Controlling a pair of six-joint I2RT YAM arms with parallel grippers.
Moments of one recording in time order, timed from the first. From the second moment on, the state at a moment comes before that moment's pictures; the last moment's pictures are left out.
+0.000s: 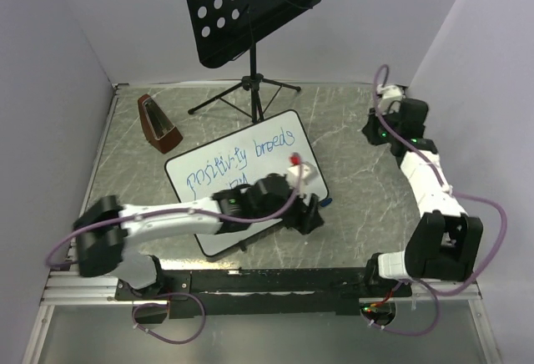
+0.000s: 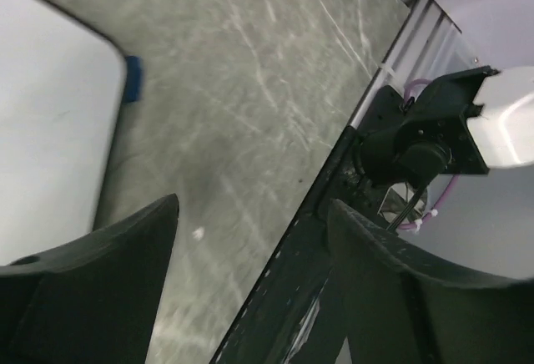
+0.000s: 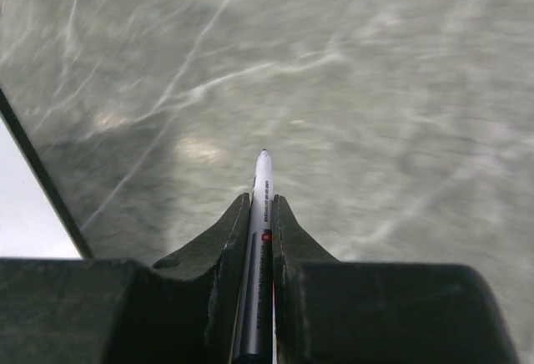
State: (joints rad) left arm -1.19 1.41 0.98 0.02 -0.02 -0.49; right arm -0.08 1.38 1.04 -0.25 -0.34 -0.20
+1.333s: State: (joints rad) left arm -1.14 2.22 1.69 -0.37 -0.14 -0.49; right arm -0.33 1.27 1.08 -0.31 -0.59 -0.16
